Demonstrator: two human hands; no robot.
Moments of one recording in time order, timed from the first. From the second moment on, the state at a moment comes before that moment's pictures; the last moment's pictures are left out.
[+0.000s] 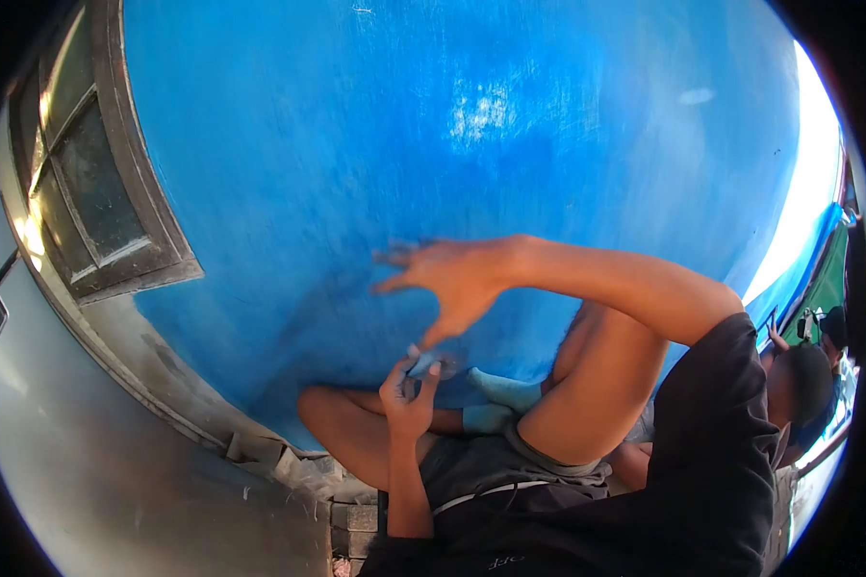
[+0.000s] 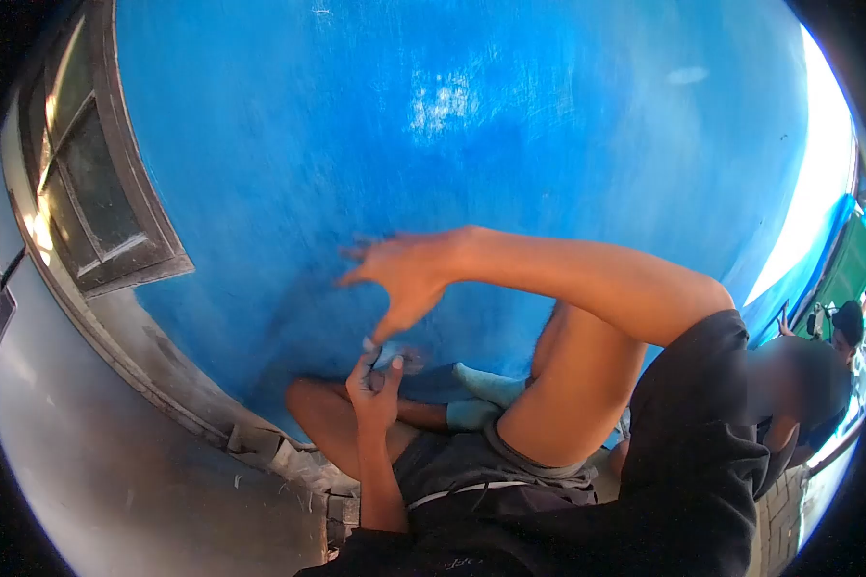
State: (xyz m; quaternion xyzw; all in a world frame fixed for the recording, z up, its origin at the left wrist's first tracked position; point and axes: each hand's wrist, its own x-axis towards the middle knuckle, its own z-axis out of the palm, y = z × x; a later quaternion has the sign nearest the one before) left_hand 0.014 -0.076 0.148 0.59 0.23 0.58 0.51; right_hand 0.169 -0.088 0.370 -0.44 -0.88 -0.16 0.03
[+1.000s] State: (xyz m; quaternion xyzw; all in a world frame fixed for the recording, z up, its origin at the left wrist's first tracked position) left_hand 0.086 -0.031 -0.012 0.88 0.21 0.19 0.37; right_hand 0.241 -0.087 0.439 -0.44 -0.66 -0.49 0.35
